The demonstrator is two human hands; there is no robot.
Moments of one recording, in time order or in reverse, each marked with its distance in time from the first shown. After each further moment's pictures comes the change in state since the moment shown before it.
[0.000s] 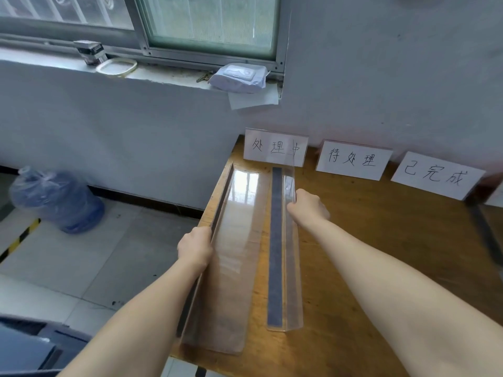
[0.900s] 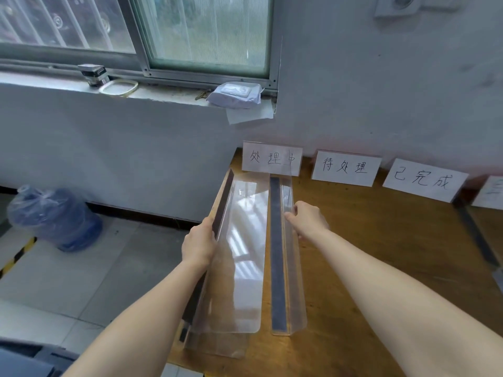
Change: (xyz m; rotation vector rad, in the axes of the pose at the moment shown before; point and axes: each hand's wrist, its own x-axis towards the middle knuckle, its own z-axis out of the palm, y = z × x) left_hand -0.006 0.005 -0.022 -0.301 0.211 0.064; right_hand -0.014 0.008 0.004 0.127 -0.031 -0.005
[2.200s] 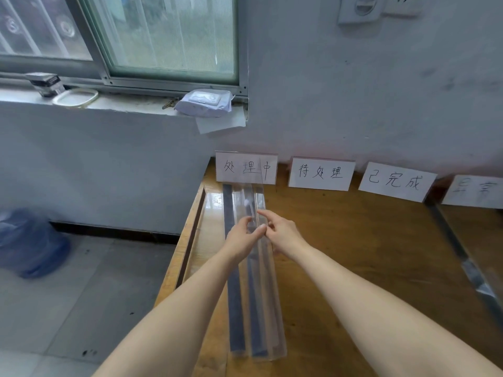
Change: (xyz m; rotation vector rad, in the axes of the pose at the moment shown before) left_hand 0.019 0.115 0.046 -0.597 -0.445 0.056; right_hand 0.003 0.009 -0.003 0.289 -0.089 -0.153
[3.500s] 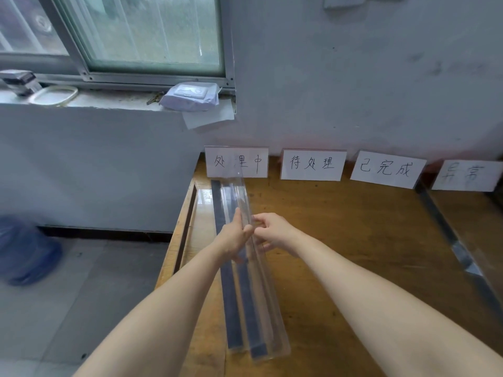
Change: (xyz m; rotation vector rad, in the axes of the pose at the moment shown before) left_hand 0.000 0.012 -0.008 0.088 -0.150 -0.142; right_hand -0.001 -0.003 -0.003 0.210 -0.234 0.111
